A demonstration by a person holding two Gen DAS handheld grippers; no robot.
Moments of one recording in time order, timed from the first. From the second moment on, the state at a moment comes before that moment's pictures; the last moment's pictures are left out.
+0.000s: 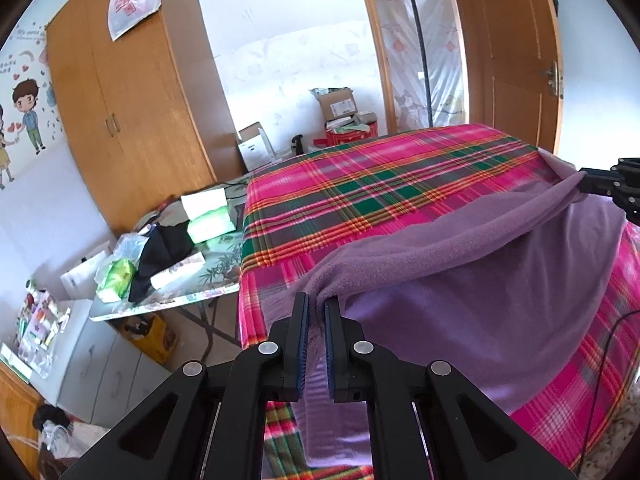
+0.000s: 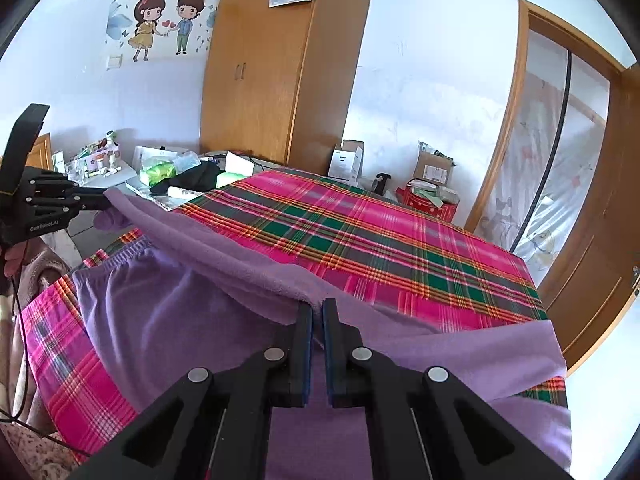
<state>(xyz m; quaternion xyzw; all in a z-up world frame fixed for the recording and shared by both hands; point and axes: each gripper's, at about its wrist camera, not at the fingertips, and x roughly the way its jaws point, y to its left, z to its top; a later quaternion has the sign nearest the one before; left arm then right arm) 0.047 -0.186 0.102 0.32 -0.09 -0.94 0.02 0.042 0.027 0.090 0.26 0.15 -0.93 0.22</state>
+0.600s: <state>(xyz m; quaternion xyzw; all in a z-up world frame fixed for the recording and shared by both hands) 0.093 -0.169 0.063 0.34 -0.09 -0.94 0.02 0.086 0.044 0.048 0.29 0.13 -0.92 0.22</state>
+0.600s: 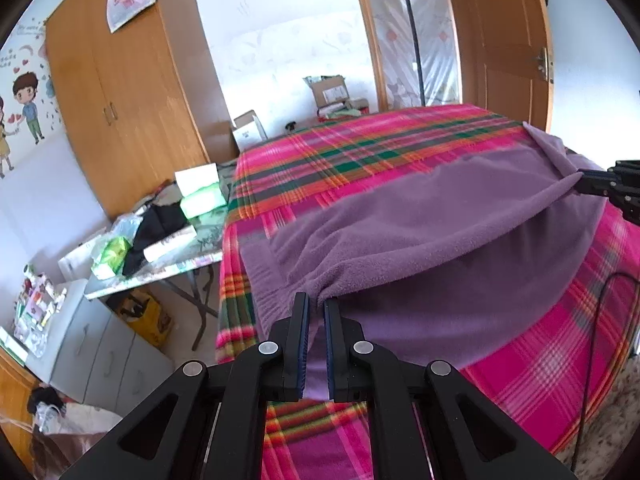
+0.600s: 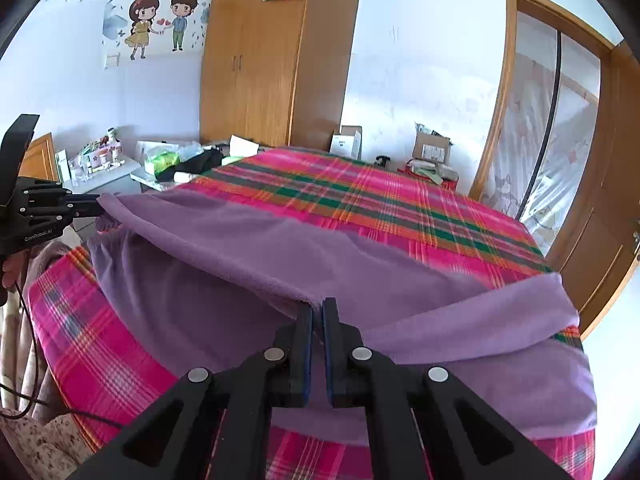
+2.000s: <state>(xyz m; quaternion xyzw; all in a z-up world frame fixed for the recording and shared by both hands) 0.089 -0.266 -0.022 0.35 0.55 -0.76 -0.05 0.102 0.049 0.002 0.32 0.11 -0.92 0.19</state>
